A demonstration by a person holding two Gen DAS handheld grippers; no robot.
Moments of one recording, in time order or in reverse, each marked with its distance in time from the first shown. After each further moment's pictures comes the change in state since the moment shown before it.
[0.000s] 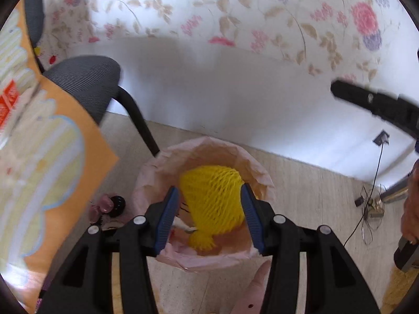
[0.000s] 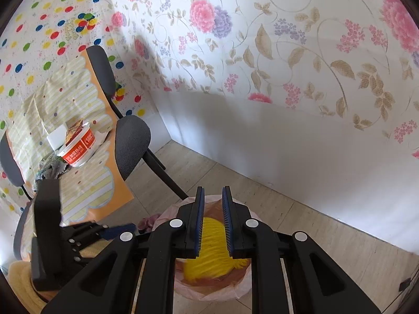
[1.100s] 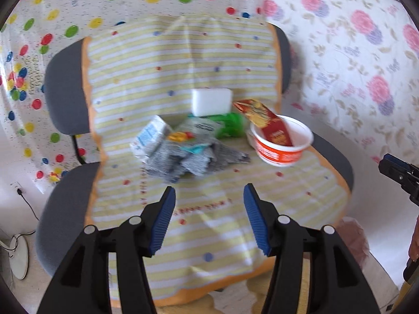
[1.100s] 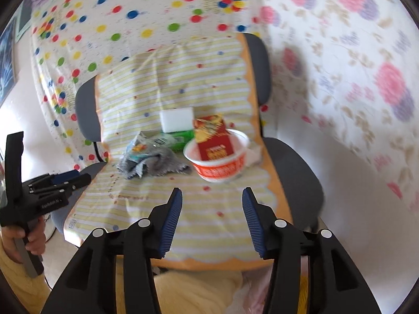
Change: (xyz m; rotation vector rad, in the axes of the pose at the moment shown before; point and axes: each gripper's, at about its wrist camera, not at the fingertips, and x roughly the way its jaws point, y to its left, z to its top) left arm -0.280 0.229 -0.084 -0.496 -0.286 0.637; right arm 0.047 0.290 0.050 -0.442 -0.008 0.447
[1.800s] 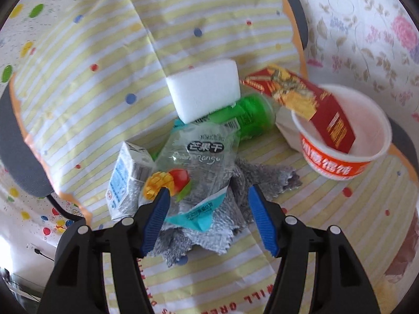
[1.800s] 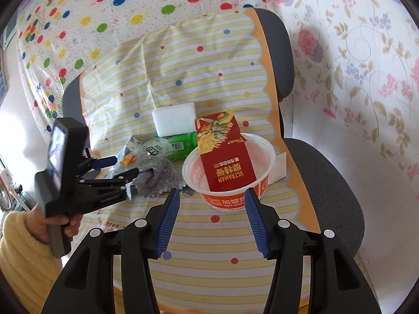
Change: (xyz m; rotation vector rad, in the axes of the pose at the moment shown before) left arm 0.180 -0.019 0.061 0.298 0.155 0.072; right arm 0.041 -0.084 0.030 0.058 0.063 0.048
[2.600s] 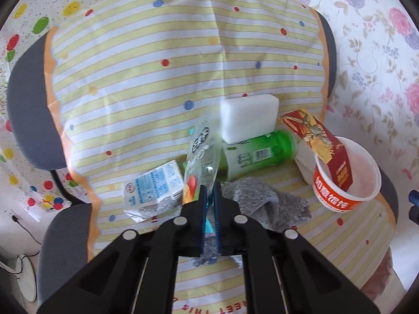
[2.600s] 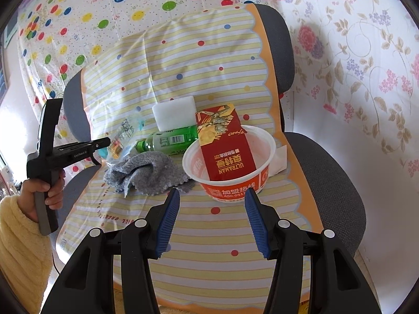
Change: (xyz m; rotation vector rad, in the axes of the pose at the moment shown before) left arm -0.045 0.081 -0.009 -0.259 -0.093 -0.064; right arm -0.011 0.004 -0.012 -0.006 0.007 -0.012
